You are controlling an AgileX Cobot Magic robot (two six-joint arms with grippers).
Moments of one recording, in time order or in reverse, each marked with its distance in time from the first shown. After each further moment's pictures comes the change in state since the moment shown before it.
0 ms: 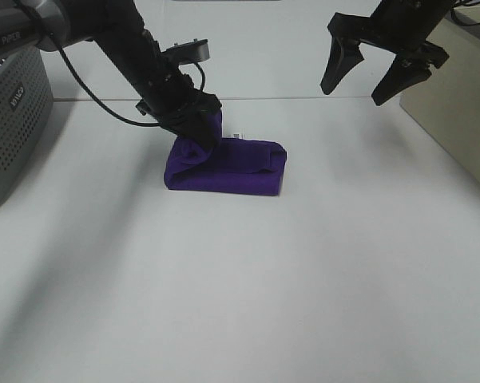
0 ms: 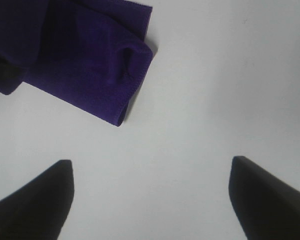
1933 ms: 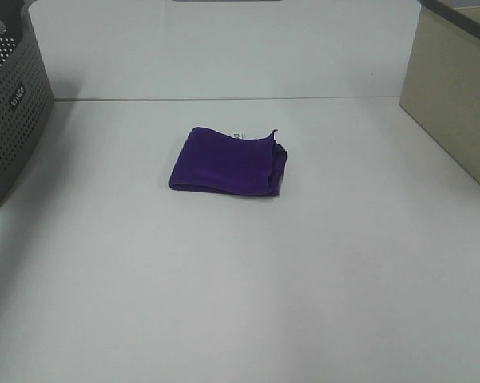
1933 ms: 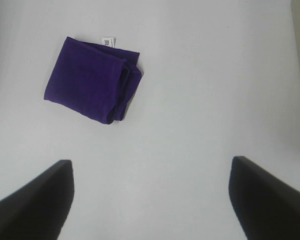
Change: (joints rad) left arm 0.416 -0.699 0.371 0.506 0.007 -0.337; right arm -0.001 -0.589 0.230 -0.156 0.004 0.133
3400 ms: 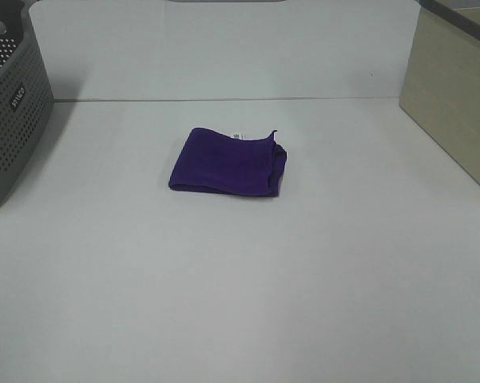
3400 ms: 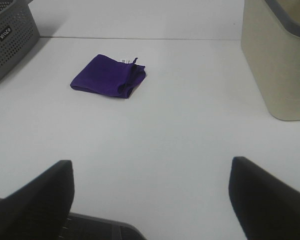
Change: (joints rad) left arm 0.000 -1.834 1.285 -0.019 0.010 0.028; right arm 0.000 -1.546 0.937 -0.067 0.004 0.002
